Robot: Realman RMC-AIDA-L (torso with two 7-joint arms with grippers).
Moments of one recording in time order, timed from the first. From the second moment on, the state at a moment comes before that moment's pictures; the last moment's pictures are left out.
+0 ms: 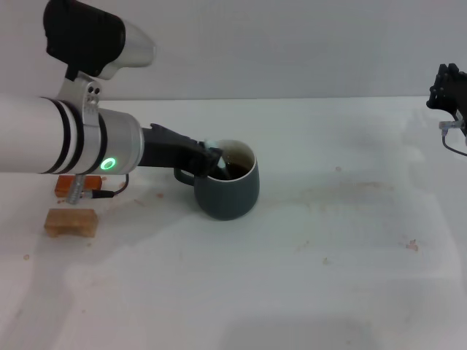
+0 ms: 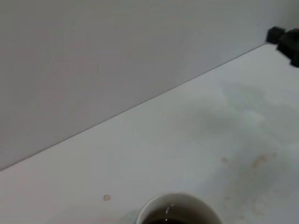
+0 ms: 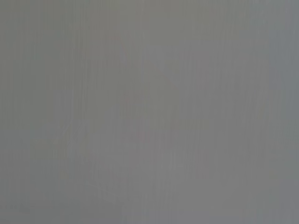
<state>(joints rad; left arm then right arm) -0.39 -2.06 -1.54 -1.53 2.39 -1.05 0.44 0.68 2.05 1.23 0.22 -2.35 -0.69 -0.08</state>
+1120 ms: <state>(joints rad) -0.47 -2.06 -1.55 -1.37 2.42 -0.91 0.46 0.68 2.05 1.23 0.22 -2.35 -0.69 -0.08</state>
